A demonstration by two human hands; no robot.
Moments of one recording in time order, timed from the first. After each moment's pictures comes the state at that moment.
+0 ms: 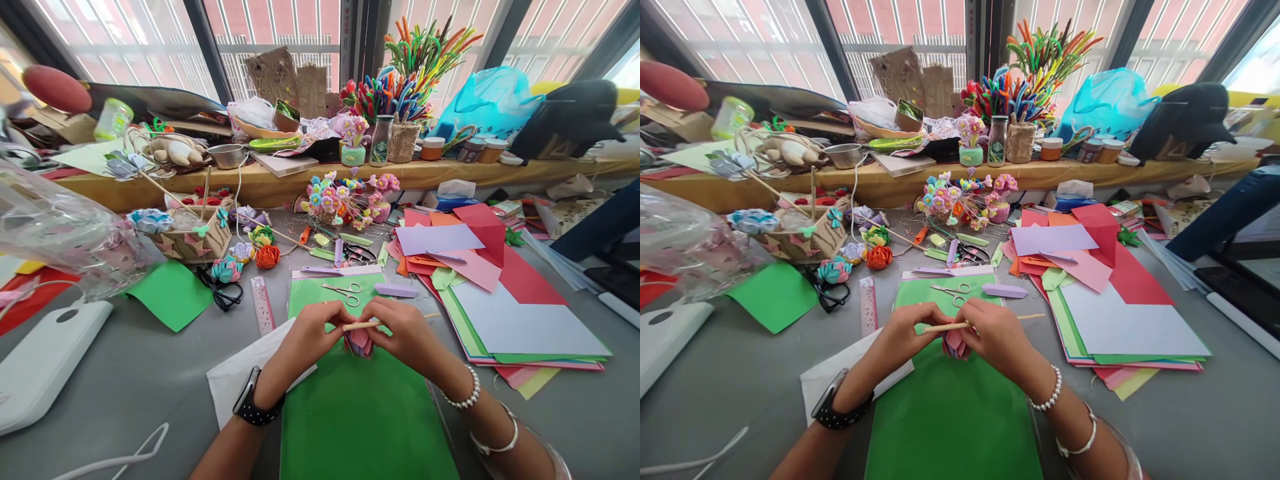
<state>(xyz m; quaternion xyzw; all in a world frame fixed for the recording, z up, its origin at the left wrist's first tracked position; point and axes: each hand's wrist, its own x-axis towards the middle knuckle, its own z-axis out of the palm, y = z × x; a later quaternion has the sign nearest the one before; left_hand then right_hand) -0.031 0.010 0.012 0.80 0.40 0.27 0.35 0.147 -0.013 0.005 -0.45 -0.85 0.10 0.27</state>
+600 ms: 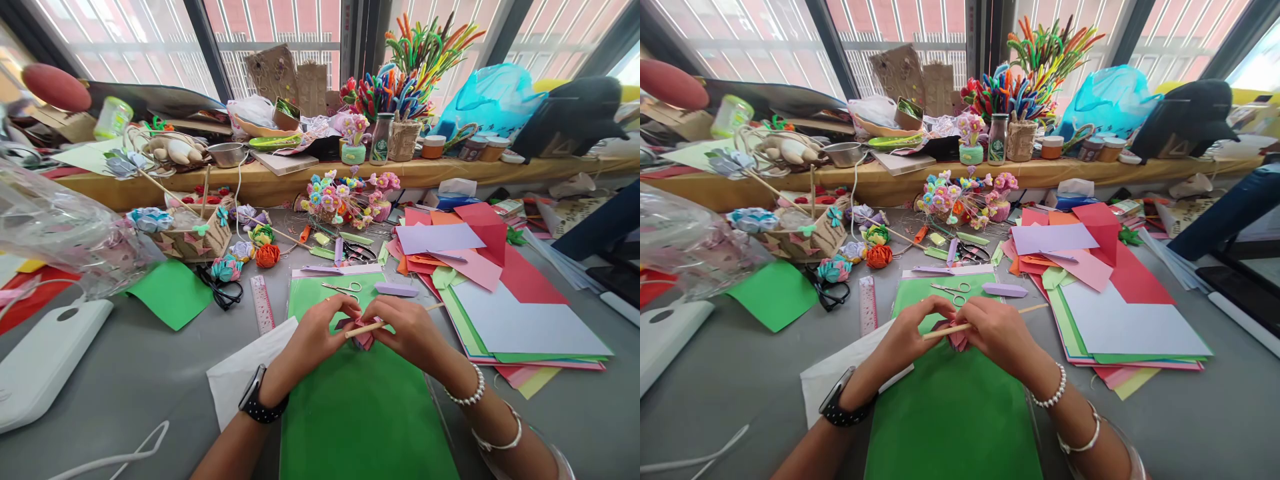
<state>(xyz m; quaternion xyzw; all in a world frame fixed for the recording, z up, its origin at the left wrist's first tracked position) -0.025 0.009 0.009 0.80 0.38 0.30 0.35 0.153 -0.012 0.004 -0.42 -0.85 0.05 0.31</state>
